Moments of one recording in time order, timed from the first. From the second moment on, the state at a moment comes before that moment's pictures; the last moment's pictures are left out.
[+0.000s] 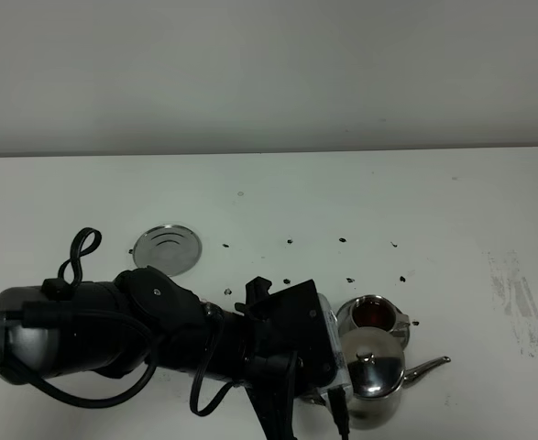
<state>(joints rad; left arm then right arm) -0.72 1.79 -0.92 -1.20 0.29 1.81 -0.07 0.04 -0.52 0.08 1.12 -0.09</state>
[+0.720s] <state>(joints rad) -0.70 1.65 -0.98 -1.21 0.19 1.83 -0.07 0.04 -0.52 0.08 1.12 -0.09</state>
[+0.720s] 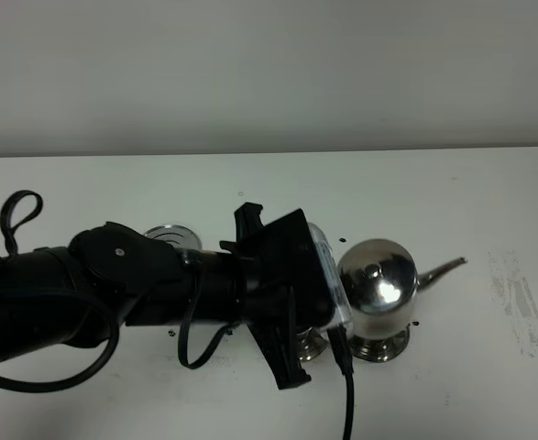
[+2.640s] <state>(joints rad) -0.26 1.73 -0.94 0.06 -0.11 0.12 -0.07 0.04 -0.52 0.08 1.12 -0.09</state>
